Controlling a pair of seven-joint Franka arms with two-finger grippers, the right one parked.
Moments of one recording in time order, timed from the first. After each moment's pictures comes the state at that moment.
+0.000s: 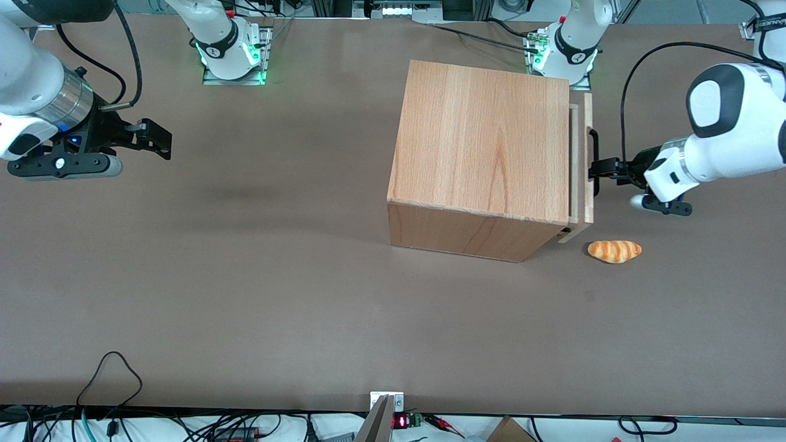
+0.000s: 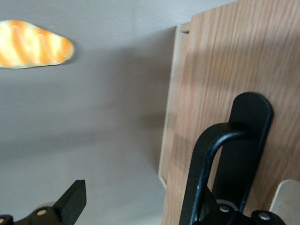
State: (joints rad) arm 0.17 0.08 -0.09 -2.07 -0.29 1.88 0.24
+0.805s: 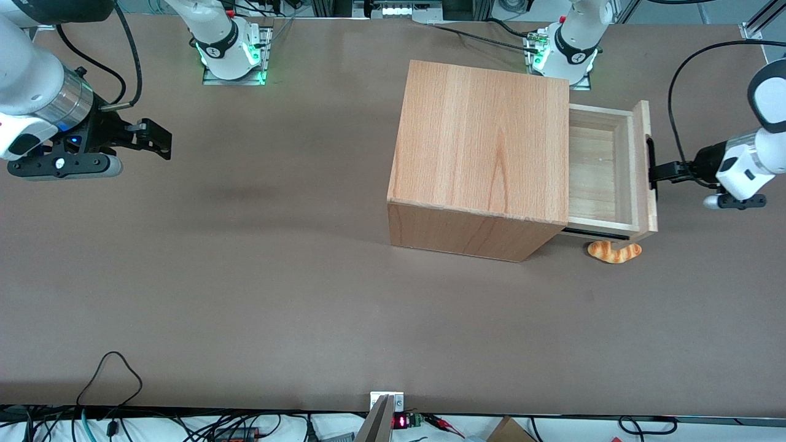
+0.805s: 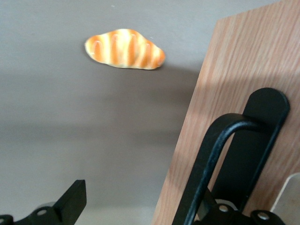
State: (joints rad) arm 0.38 0.08 -0.09 -2.06 -0.24 1.89 0.24
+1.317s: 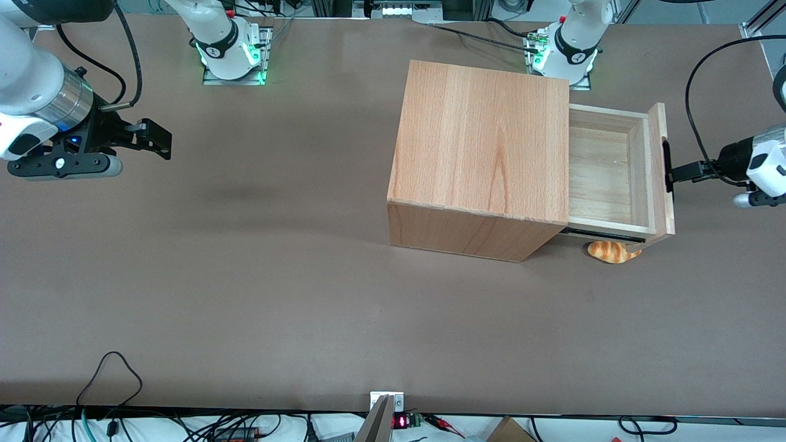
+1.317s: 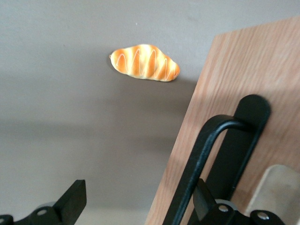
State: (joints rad) arm 0.43 0.08 -0.09 -2.01 -0.24 1.87 0.24
